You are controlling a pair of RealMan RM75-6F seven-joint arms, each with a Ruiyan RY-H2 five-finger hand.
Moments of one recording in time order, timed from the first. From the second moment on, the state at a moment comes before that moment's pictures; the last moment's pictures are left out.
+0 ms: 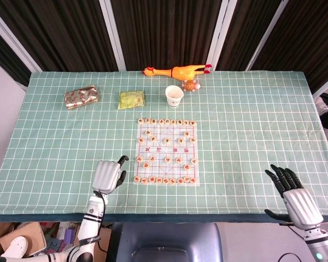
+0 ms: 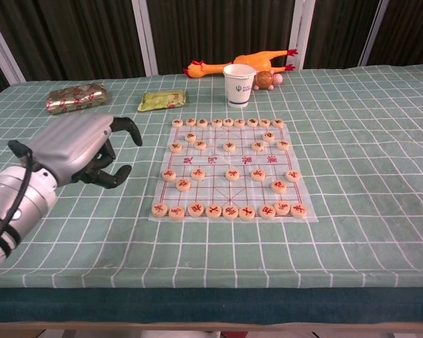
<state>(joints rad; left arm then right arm) -0.49 -1.86 -0.25 -1.48 1.27 1.27 0.71 0.07 -1.08 -0.05 -1.63 -1.68 1.46 0.04</state>
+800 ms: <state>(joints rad) -0.66 -2.06 -0.32 -1.27 1.04 1.13 0.73 0.06 -1.05 -0.05 -1.62 -1.69 1.51 0.14</state>
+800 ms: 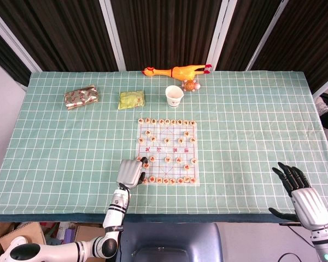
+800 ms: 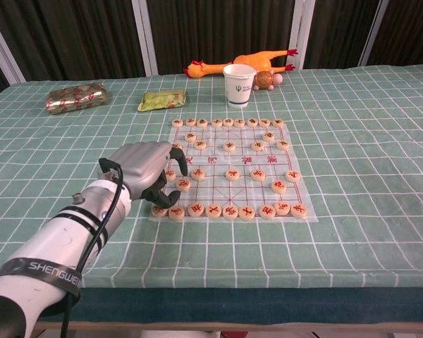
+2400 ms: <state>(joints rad) -0.76 -2.07 -0.33 -1.17 1.01 1.10 0.58 0.04 -1.04 -0.06 -1.60 -1.71 1.55 0.18</state>
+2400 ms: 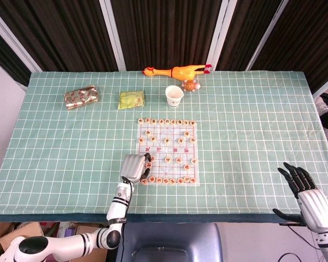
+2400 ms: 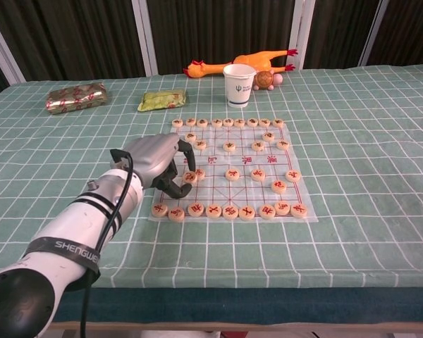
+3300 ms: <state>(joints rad) -0.83 -2.20 -0.37 -1.12 0.96 1.15 0.72 0.11 -1.02 -0.07 -1.62 -1.69 1.42 0.19</state>
